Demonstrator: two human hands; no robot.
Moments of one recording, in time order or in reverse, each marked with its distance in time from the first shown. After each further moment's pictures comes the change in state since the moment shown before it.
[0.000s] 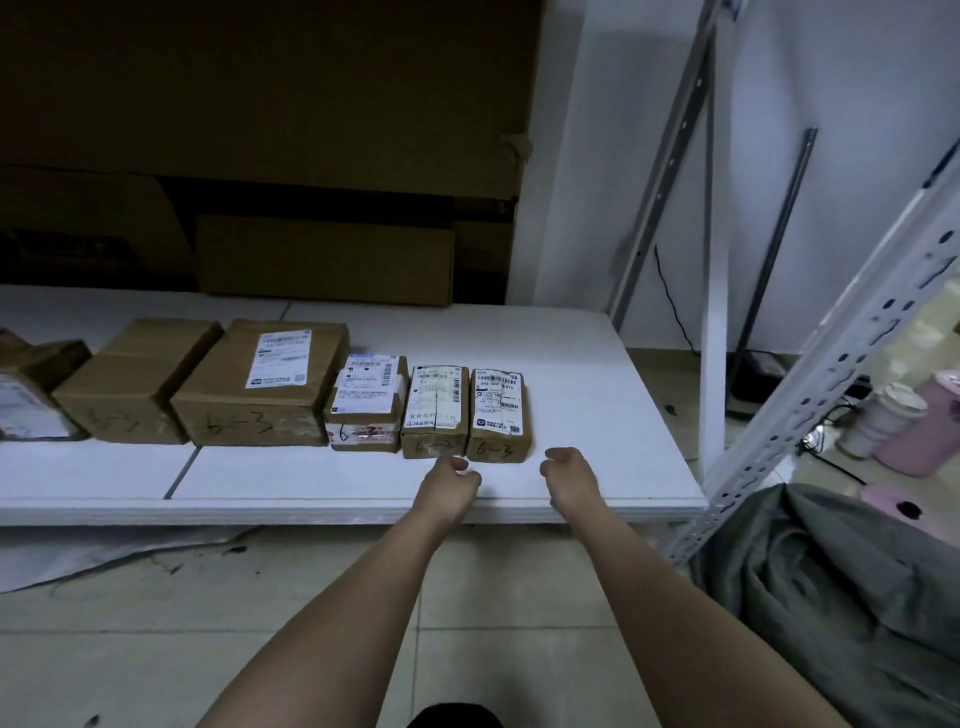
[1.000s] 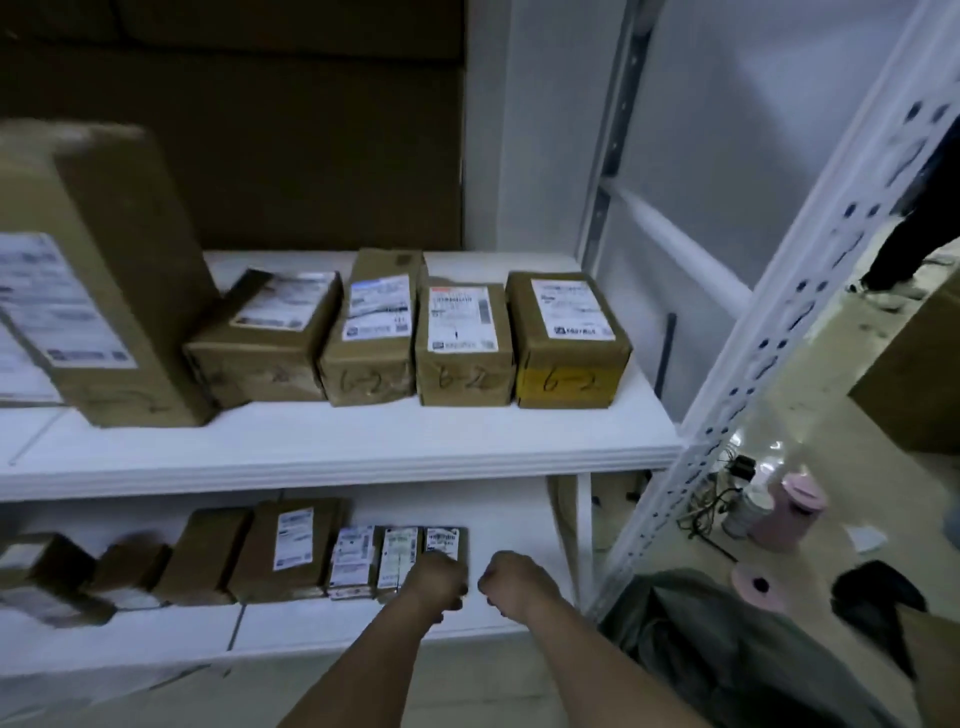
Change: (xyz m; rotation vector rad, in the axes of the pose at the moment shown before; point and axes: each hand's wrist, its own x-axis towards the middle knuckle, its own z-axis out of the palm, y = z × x) left_hand -0.199 0.345 -0.084 0.184 -0.168 -0.292; right_hand -0.198 -0.298 -0.196 -0.672 -0.342 0.011
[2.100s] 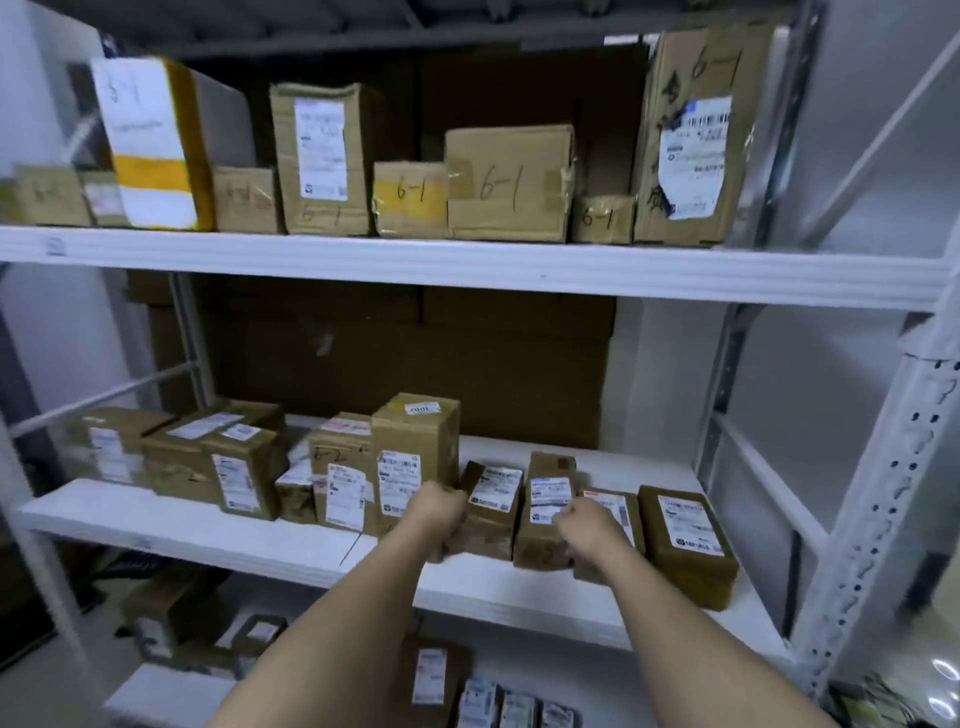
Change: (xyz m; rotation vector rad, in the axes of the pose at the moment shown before) left_hand -0.294 0.080 -0.273 -0.331 0.492 0.327; right_hand -0.222 -0.241 -0.162 0.172 0.305 -0.351
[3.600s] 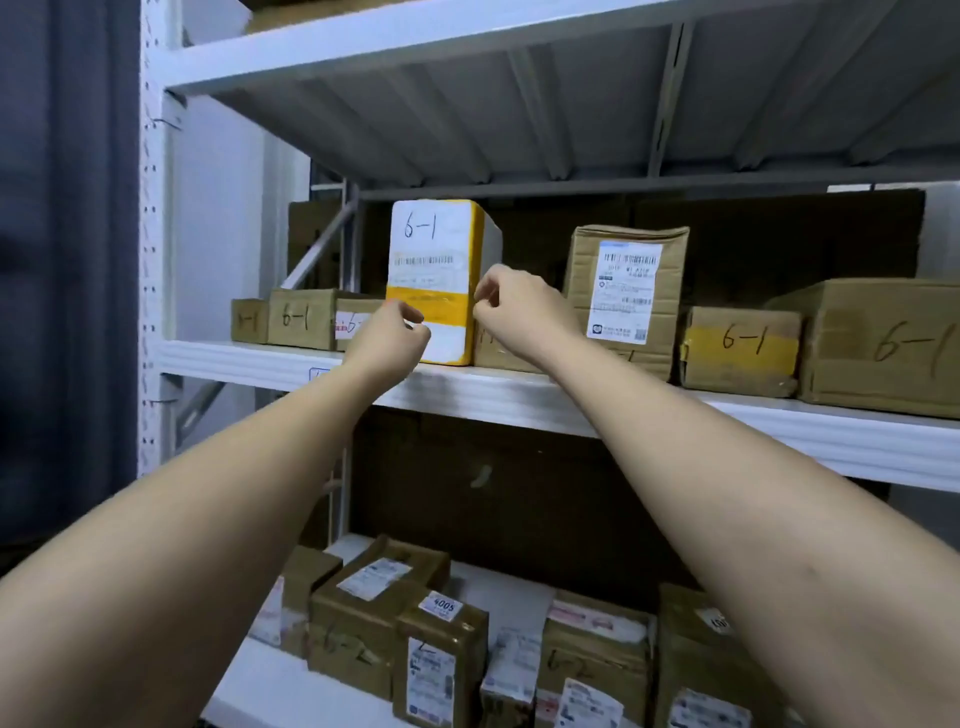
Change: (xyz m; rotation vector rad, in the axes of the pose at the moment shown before) left_hand 0.142 0.114 -0.502 0.169 0.645 0.661; right_hand -0.004 -0.583 0.111 -0.300 0.532 -0.980
